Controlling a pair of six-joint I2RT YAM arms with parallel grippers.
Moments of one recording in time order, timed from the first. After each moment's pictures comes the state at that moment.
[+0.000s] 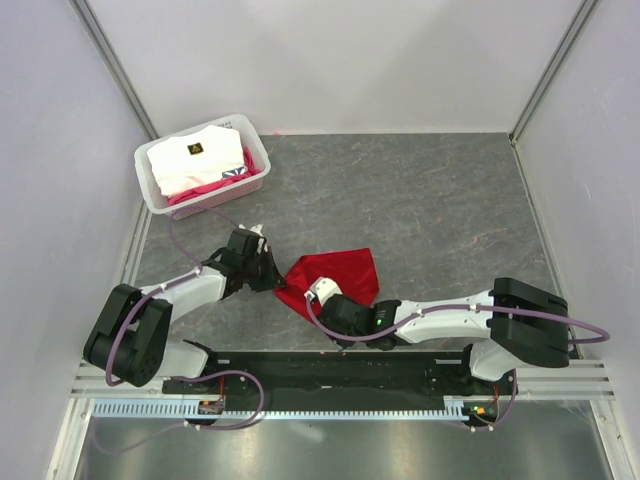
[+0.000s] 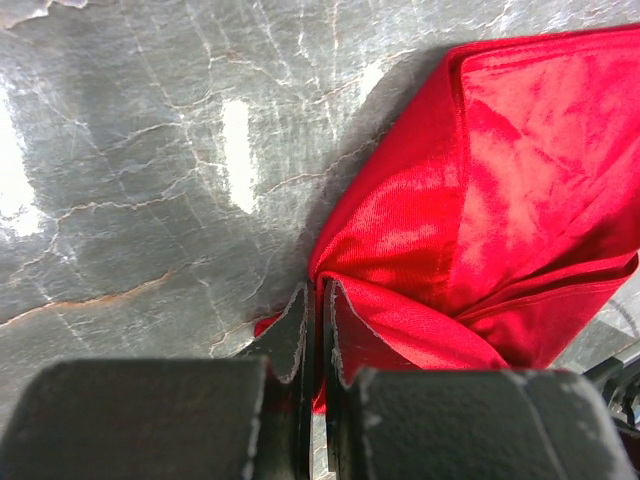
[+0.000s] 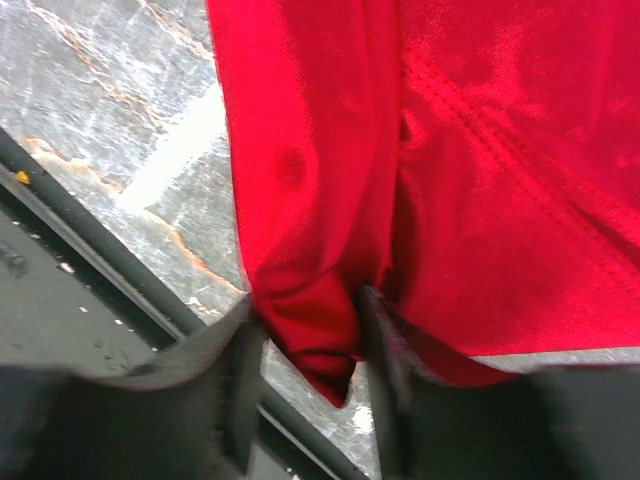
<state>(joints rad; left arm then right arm) -0.40 1.35 0.52 -0.09 0.22 -0.61 1.29 1.52 0.72 -0.17 0.26 0.41</state>
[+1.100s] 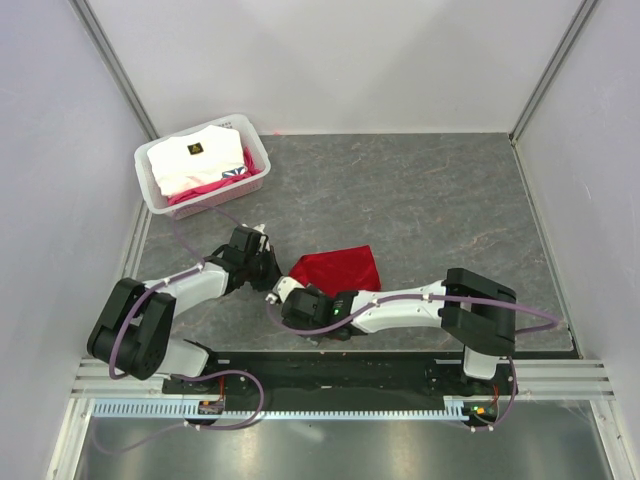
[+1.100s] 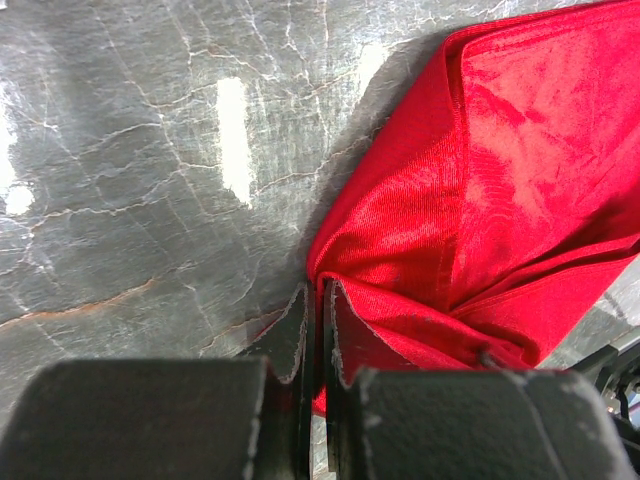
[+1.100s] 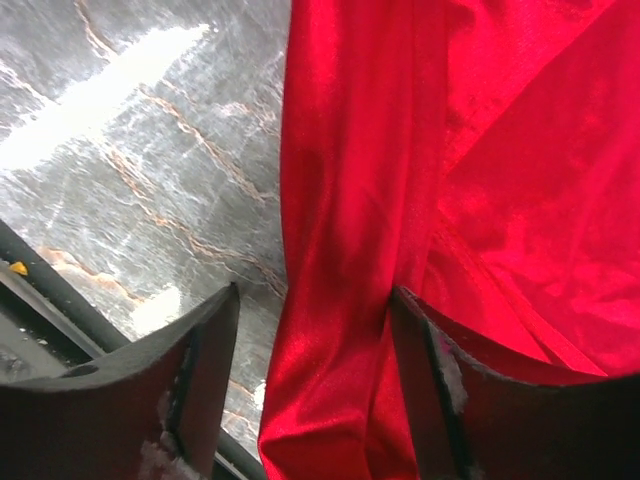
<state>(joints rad) -0.40 1.40 0.55 -0.12 0.25 -0.60 1.31 1.78 1.07 -0.34 0.34 0.21</state>
